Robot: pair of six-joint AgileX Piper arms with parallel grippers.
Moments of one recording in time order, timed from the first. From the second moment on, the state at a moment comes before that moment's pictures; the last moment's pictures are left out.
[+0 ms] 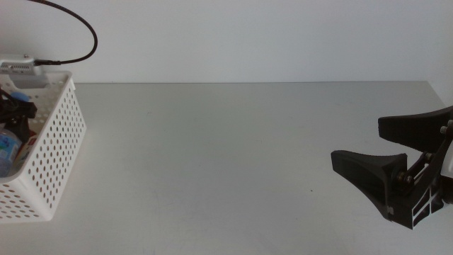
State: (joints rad) left arm 0.28 1.94 -1.57 0.00 1.01 0.25; right arm 0.65 0.80 -0.70 0.07 0.34 -0.04
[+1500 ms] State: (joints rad) left arm 0.12 1.33 -1.57 0.13 1.22 0.07; right arm 0.65 0.80 -0.70 0.07 0.34 -0.04
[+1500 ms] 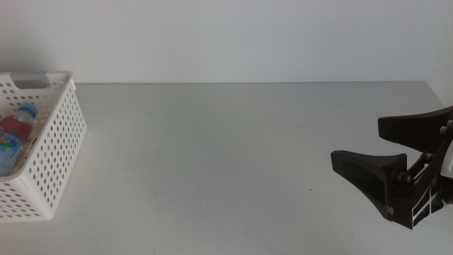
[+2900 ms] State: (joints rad) left arm 0.12 0.53 -0.75 -0.02 0.66 -0.06; right arm 0.65 0.80 -0.70 0.07 0.34 -0.04
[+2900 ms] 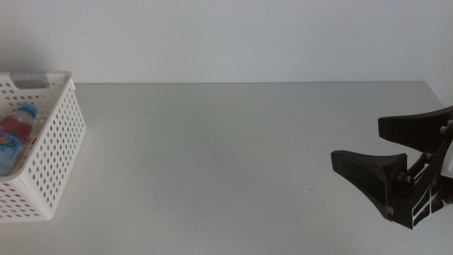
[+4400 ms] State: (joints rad) left arm 0.00 -0.01 0.02 -0.04 0.40 -0.06; right arm -0.02 -0.01 -0.01 0.02 0.31 -0.04
